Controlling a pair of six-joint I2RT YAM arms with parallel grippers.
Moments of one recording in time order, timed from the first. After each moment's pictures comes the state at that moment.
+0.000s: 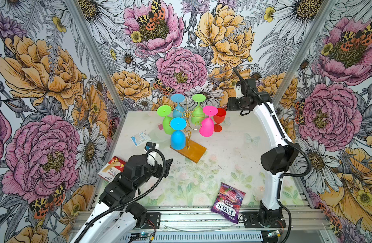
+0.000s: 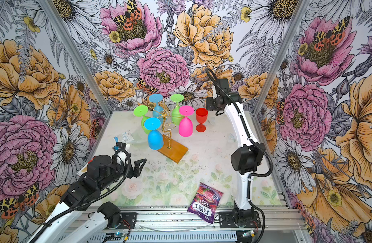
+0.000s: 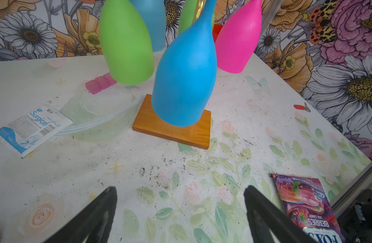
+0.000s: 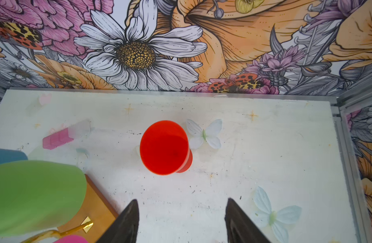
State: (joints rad) left arm -0.51 0.56 0.76 -0.68 -0.02 -0.24; right arm 0.20 2.02 2.29 -1.08 -0.04 0.14
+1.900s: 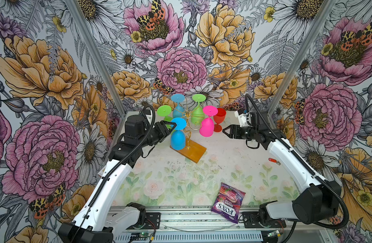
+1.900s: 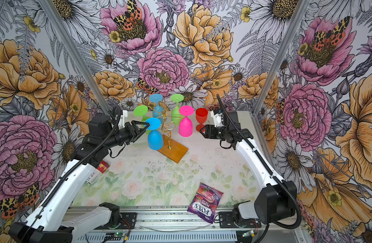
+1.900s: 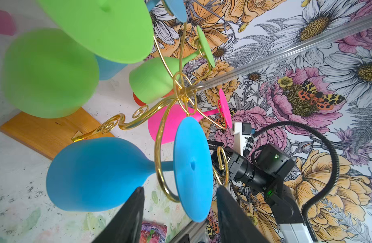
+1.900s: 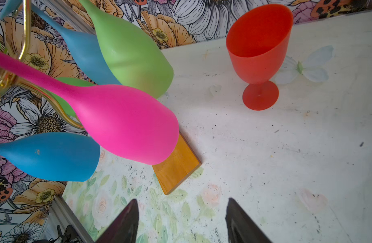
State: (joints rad) left arm -0.28 1.07 1.19 -0.52 0.47 -0.93; right arm 0.21 1.37 1.25 -0.60 -0.47 0.28
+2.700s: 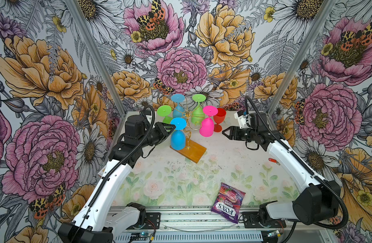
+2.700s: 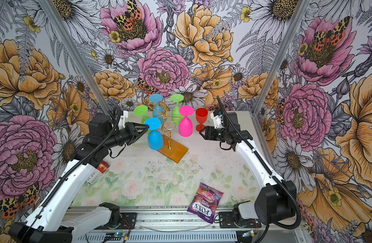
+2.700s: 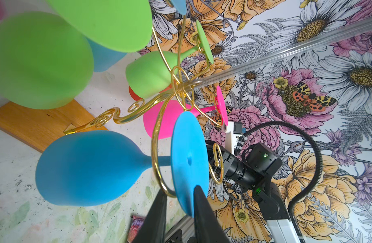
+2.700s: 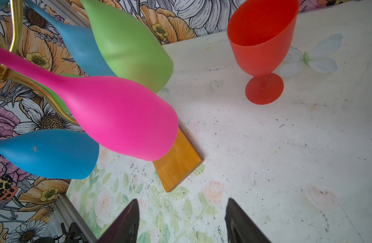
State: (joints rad) left arm -0.28 1.07 1.19 -0.52 0.50 -0.97; right arm 0.20 1.37 1.21 -0.57 -0.49 0.29
